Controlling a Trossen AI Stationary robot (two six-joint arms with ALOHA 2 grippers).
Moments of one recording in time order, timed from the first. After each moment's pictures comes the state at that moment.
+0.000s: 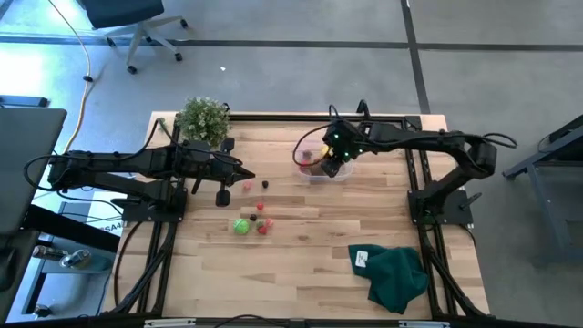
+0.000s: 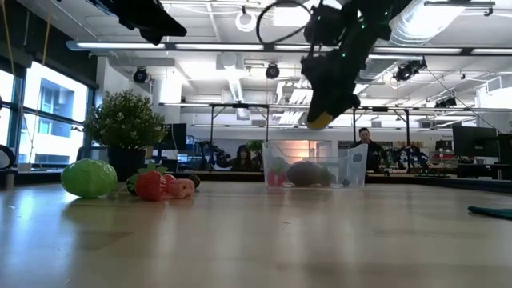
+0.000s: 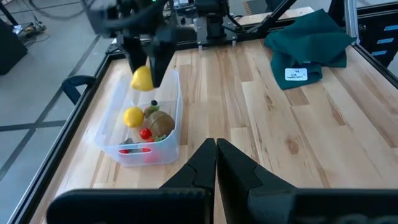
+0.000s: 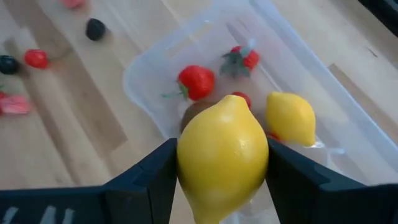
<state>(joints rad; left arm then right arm) 0.19 0.89 0.74 -0.29 0.01 0.18 -0.37 1.54 1.13 -0.62 -0.02 0.26</state>
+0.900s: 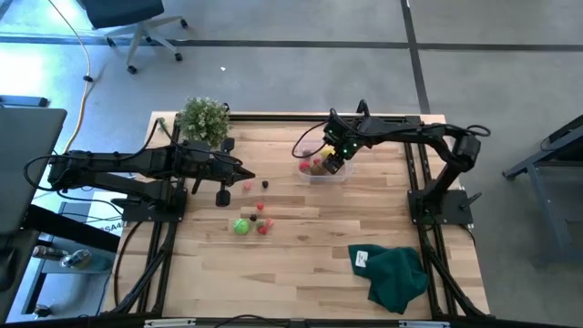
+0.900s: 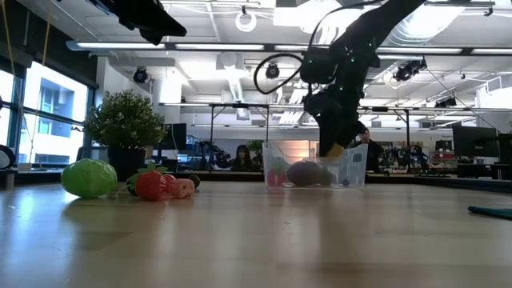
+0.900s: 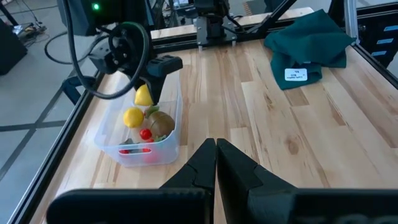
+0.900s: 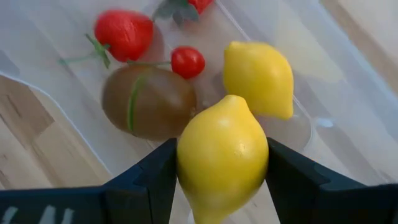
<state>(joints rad) 0.19 0.89 0.74 -0.29 0.01 0.18 -0.48 1.69 1.13 -0.68 -0.08 0.21</state>
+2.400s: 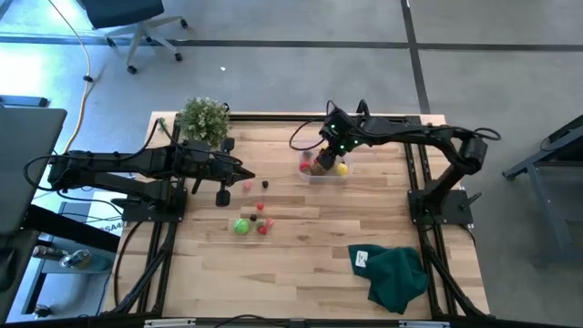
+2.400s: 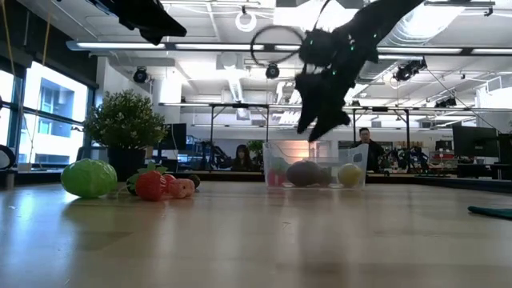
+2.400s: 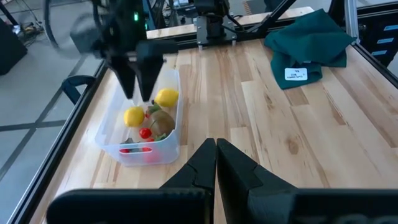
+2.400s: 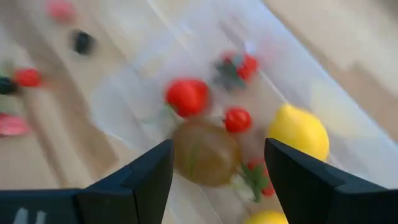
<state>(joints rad) 0.19 0.89 0.74 -0.30 0.01 0.18 -0.47 1.63 1.13 -0.51 -0.18 0.24</state>
